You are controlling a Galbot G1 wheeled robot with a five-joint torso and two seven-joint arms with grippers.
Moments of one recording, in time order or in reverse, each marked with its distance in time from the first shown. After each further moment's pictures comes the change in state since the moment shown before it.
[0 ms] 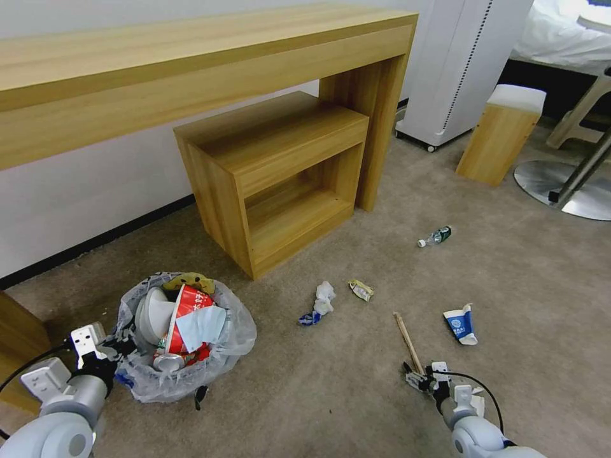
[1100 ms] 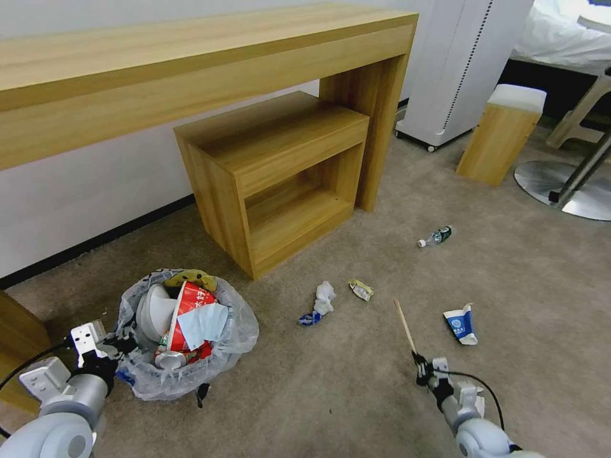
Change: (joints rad) left arm 0.008 -0.001 0.008 -0.017 0.000 -0.006 -0.002; right arm -0.055 -0.056 0.132 0.222 -0.015 0.190 -0.206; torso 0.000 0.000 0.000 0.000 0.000
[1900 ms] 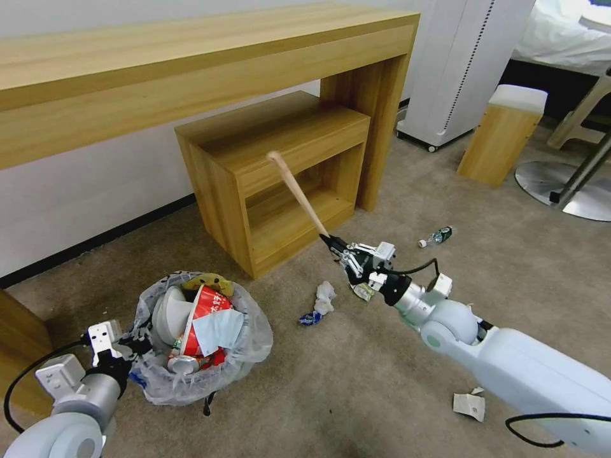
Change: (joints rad) left arm 0.029 0.014 0.049 -0.089 -0.006 0.079 -0.021; right arm 0.579 -0.139 -0.392 0.424 0.104 0.089 -0.274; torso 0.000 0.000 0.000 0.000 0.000
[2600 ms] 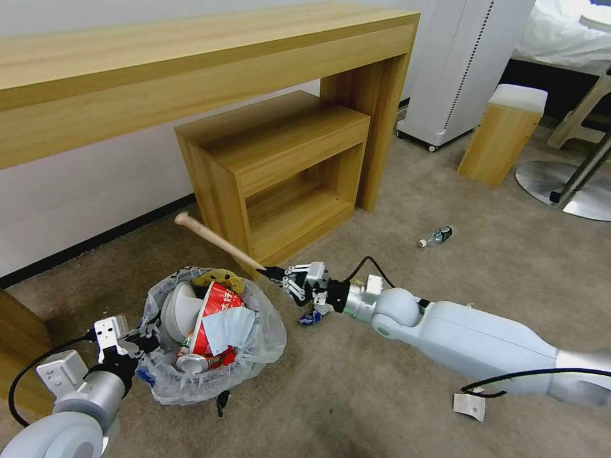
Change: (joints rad) left arm 0.006 -0.009 0.002 -0.066 -0.029 0.029 -0.020; right arm 0.328 0.220 -0.450 -0.248 -0.057 0.042 -0.044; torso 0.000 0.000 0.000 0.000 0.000
